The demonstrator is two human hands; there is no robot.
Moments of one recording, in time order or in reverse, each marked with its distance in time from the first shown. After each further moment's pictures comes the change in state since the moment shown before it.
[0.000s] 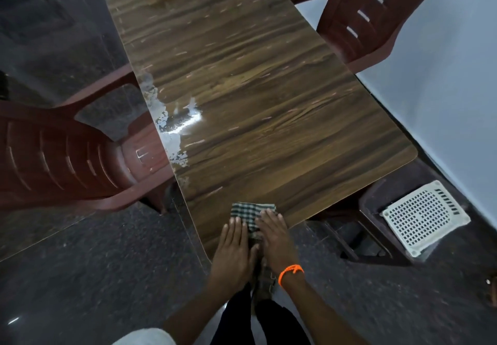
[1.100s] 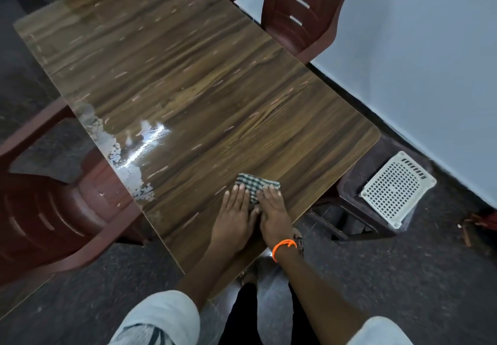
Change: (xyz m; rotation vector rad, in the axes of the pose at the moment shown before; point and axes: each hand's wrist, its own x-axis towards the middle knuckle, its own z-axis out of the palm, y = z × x) left_hand 0.148 0.001 -0.028 0.029 0.023 0.262; right_hand 0.072 0.026 -0.036 0.036 0.238 0.356
